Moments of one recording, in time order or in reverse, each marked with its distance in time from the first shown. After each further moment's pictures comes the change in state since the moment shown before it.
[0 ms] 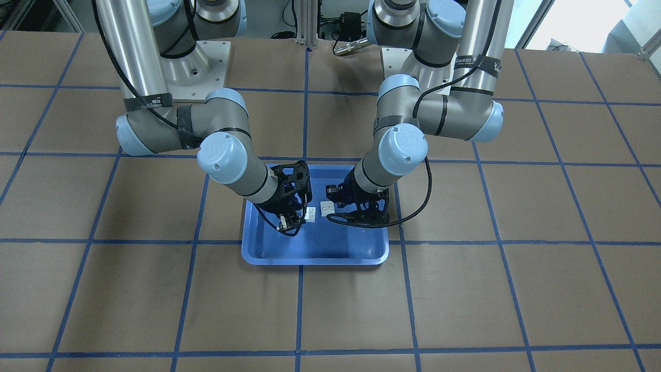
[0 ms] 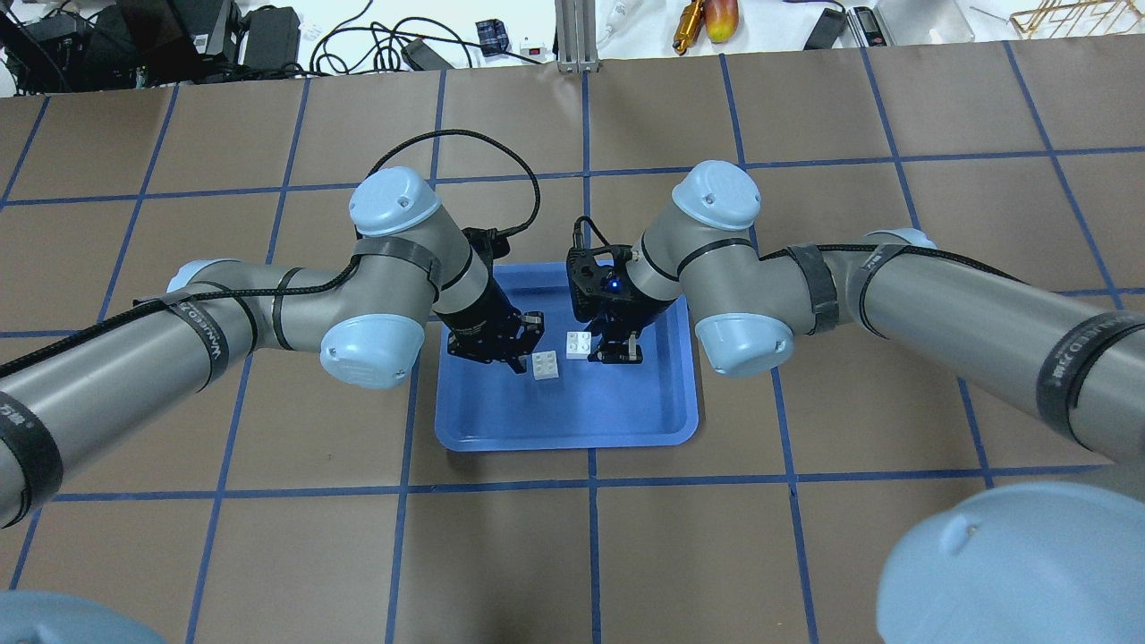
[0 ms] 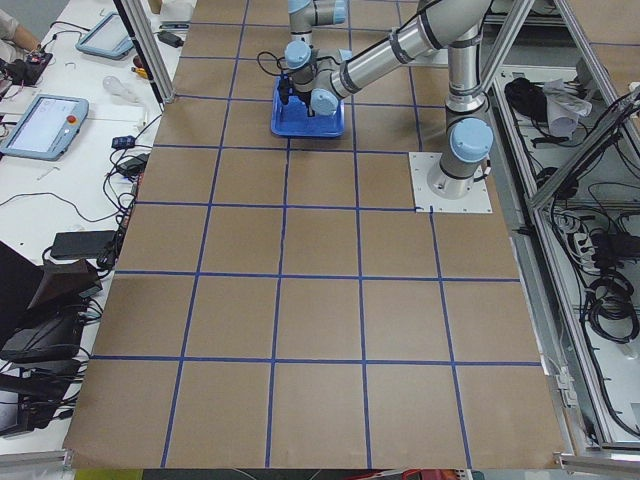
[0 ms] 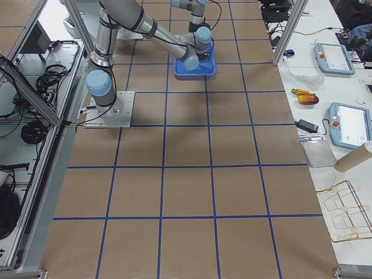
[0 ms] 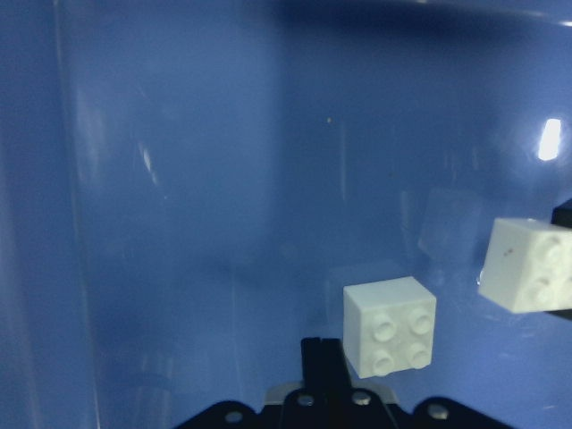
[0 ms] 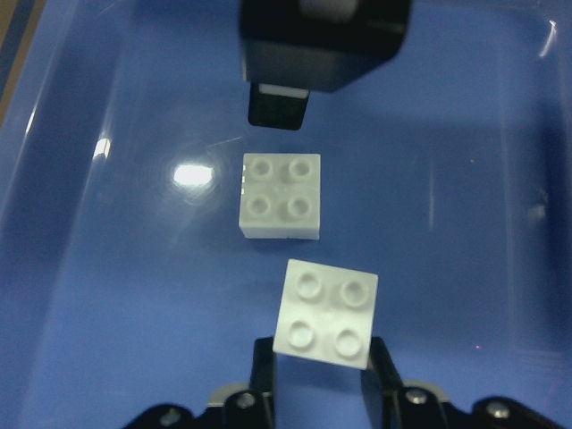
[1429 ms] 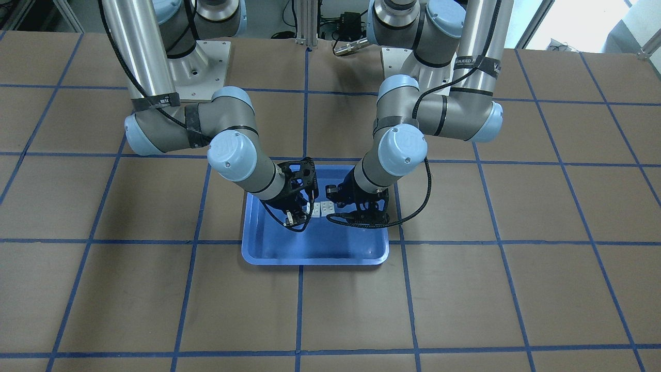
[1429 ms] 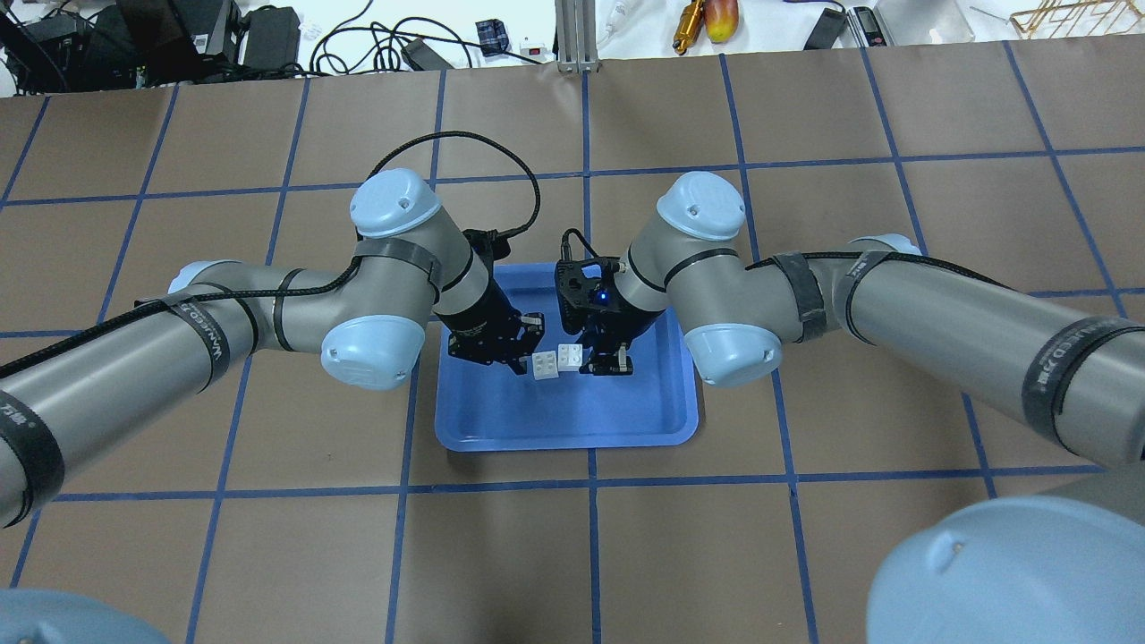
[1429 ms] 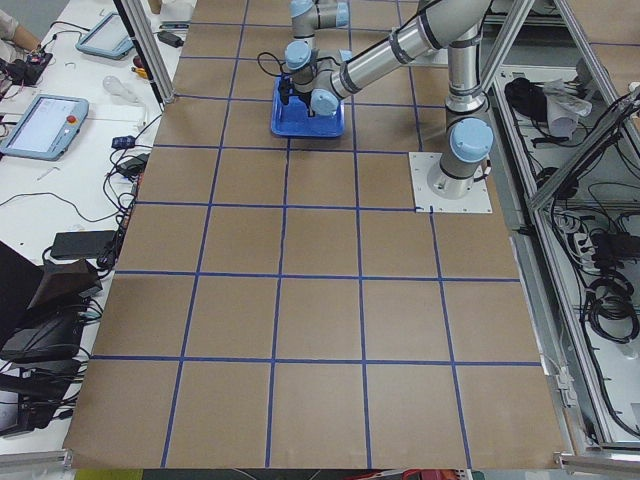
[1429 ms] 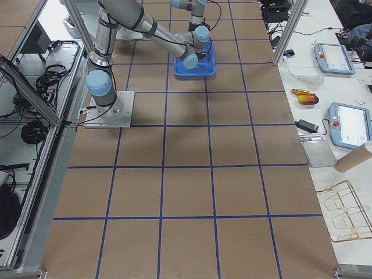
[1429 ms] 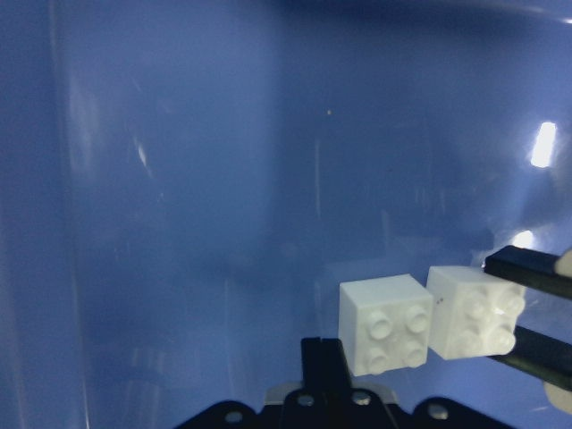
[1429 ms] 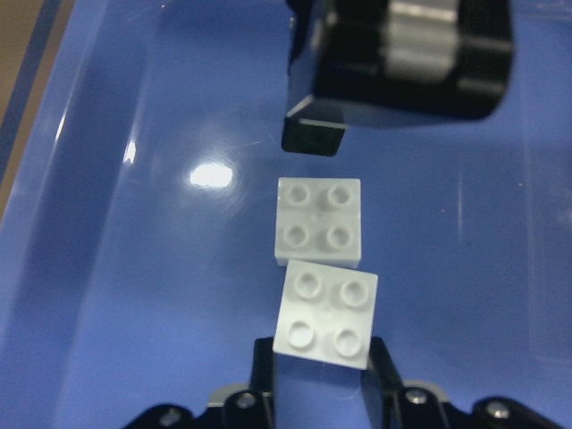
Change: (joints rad) left arm 0.000 -0.002 -0.002 0.002 -0.001 0.000; right arm 0.026 0.003 0.012 0.002 -0.003 0.012
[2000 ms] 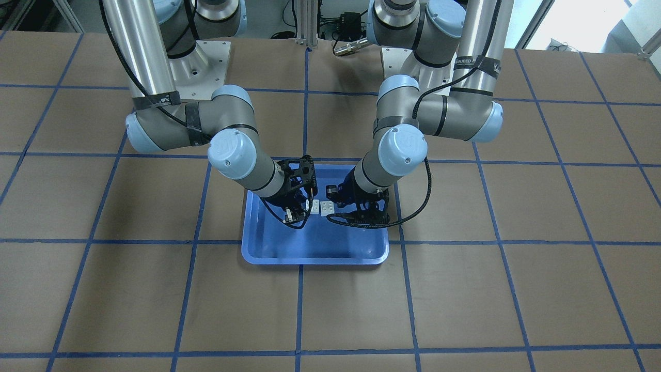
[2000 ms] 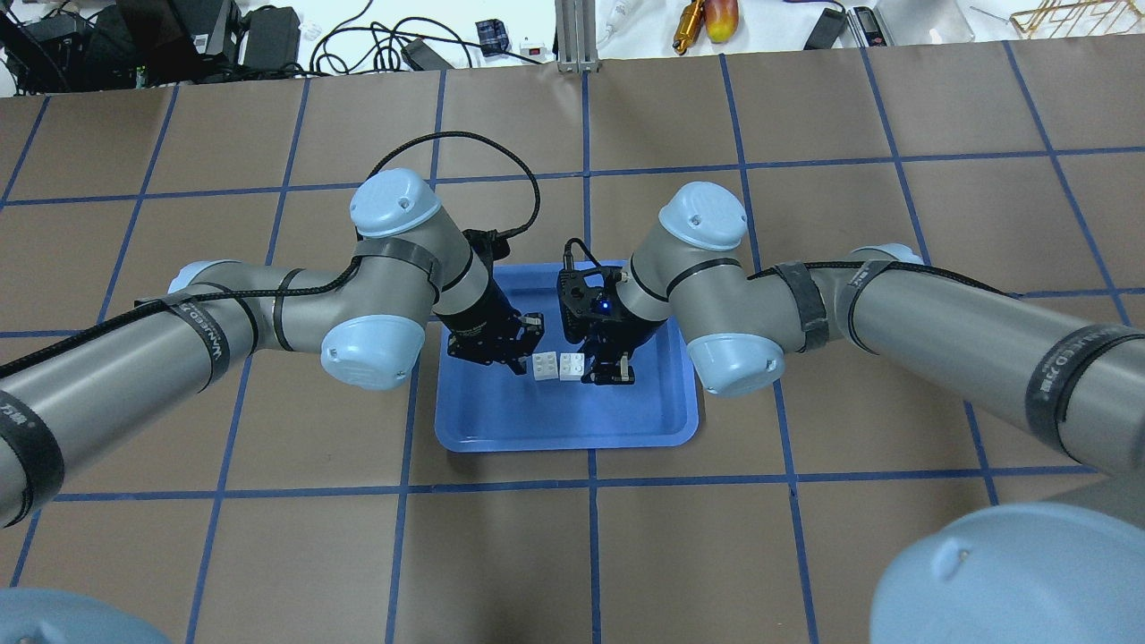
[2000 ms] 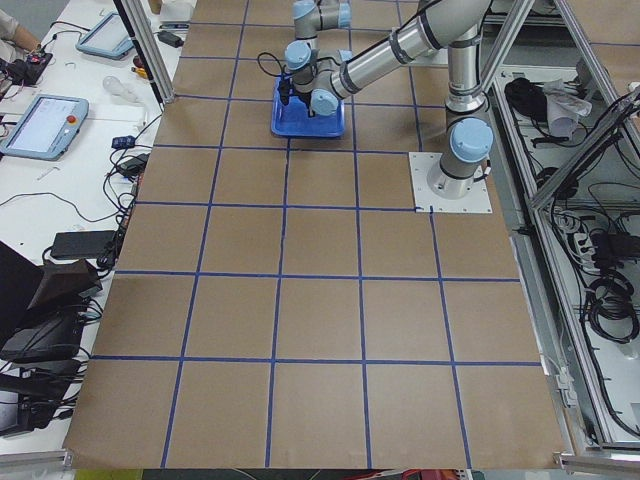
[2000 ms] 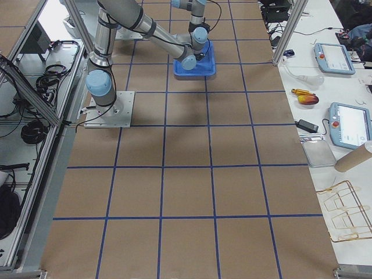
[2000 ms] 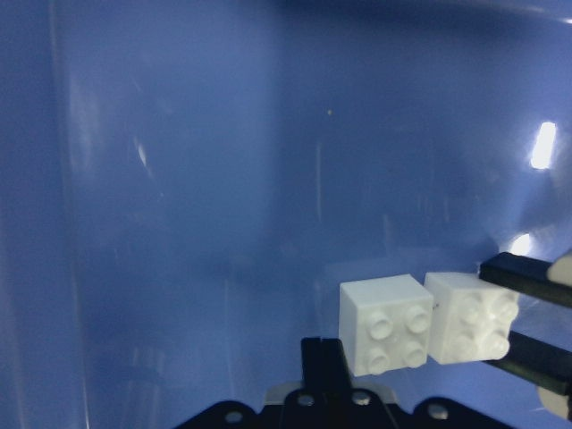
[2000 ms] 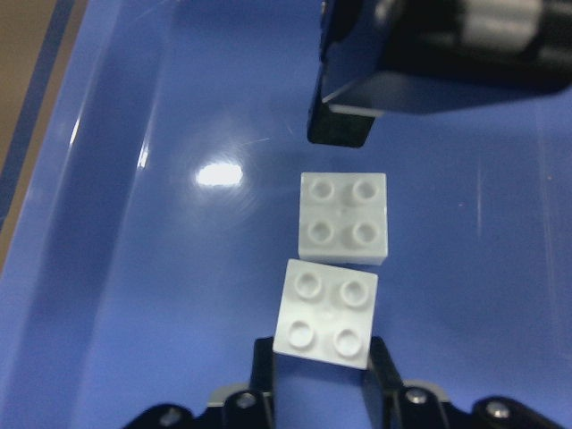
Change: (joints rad) left arm 0.000 0.000 0.000 0.000 0.002 0.002; right arm 0.000 -0.002 0.018 -0.005 0.002 0.003
